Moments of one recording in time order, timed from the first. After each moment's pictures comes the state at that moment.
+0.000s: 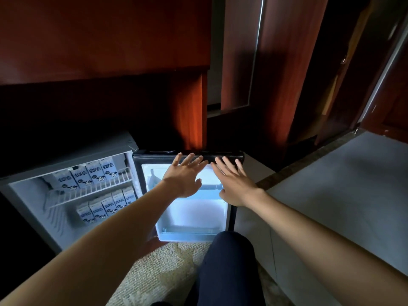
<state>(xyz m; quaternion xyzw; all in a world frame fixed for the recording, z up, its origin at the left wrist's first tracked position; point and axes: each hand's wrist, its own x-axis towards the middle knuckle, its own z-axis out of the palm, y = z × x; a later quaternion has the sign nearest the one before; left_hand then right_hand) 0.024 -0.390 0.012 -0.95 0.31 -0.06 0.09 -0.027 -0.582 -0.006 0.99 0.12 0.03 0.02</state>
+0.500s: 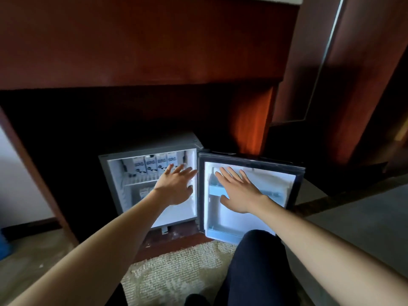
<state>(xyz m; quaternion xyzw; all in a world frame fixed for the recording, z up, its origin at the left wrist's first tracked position) -0.024 -0.196 0.004 -0.98 0.16 -0.06 0.03 -0.029 -0.430 0.001 0.97 0.25 0.01 0.02</state>
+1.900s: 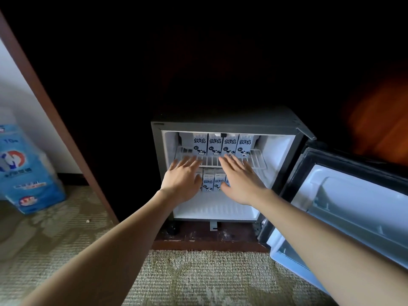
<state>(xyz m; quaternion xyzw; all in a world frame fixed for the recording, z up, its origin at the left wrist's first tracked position) 0.081 0.001 -0.135 -0.99 -0.04 -0.11 -0.09 0.151 -0.192 -0.121 0.93 0.37 -0.02 -0.03</state>
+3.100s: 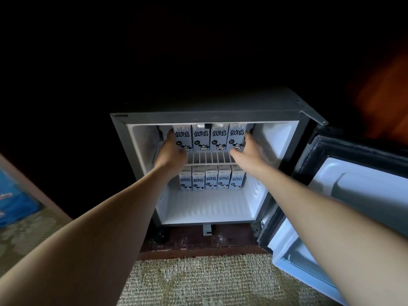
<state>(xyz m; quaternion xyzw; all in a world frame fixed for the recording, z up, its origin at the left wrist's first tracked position) 0.190 0.018 -0.162 -0.87 -0.20 -0.15 -0.42 0.256 -0.196 -0.149 0.91 0.09 -0.02 -0.39</state>
